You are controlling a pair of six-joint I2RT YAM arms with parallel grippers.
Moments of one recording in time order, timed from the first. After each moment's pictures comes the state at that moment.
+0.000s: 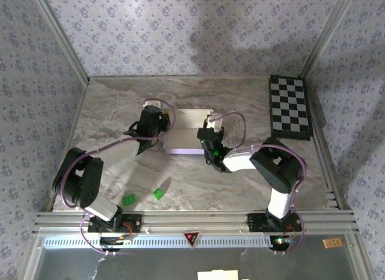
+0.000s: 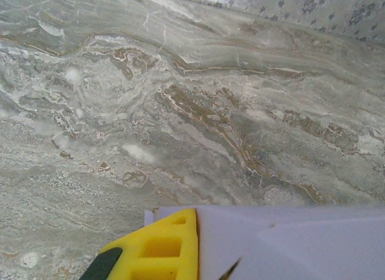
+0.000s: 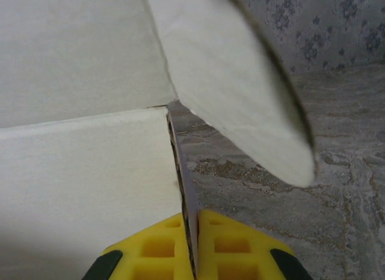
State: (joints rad) left arm -0.51 1.53 0.84 0.16 -0.16 -0.48; right arm 0.82 1.80 0.76 0.79 0.81 0.35
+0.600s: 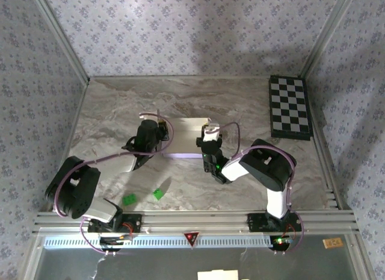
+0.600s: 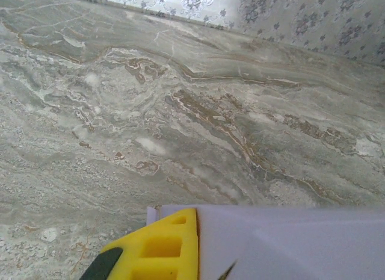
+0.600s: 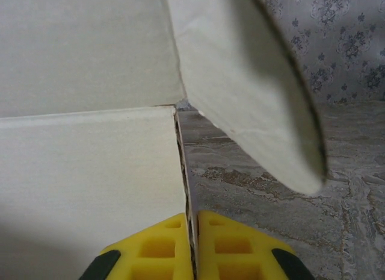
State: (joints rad) left arm -0.56 1.43 0.62 0.40 -0.26 -0.48; right arm 0.89 1.88 0.64 1.15 0.87 0.16
